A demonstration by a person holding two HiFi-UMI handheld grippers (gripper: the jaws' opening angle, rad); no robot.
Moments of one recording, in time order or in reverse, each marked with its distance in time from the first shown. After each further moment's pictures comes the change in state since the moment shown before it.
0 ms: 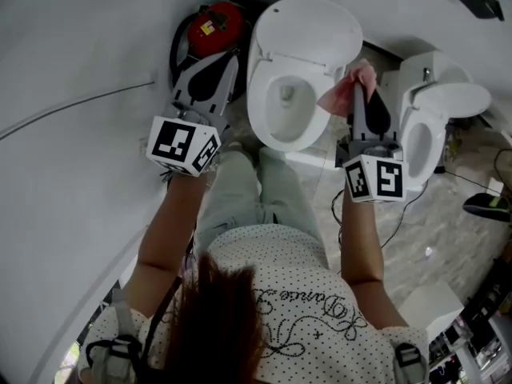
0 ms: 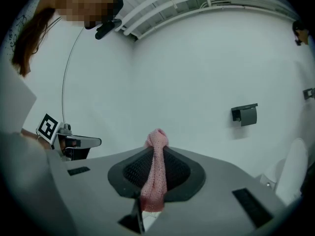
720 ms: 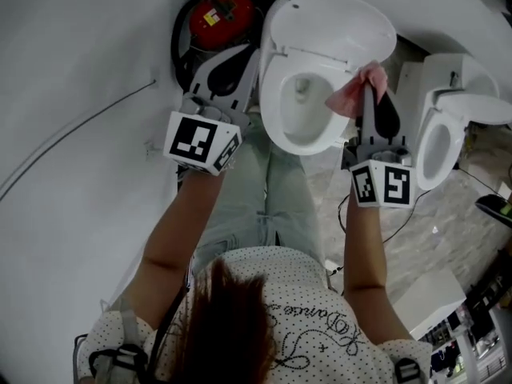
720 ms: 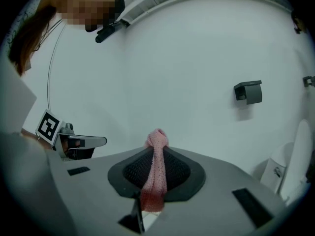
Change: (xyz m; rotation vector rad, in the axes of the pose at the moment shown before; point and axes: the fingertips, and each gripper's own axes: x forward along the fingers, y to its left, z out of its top) left arm 0.075 0.065 -0.075 -0.065 0.057 -0.040; right arm 0.091 0.000 -0.083 0.043 0.102 -0.047
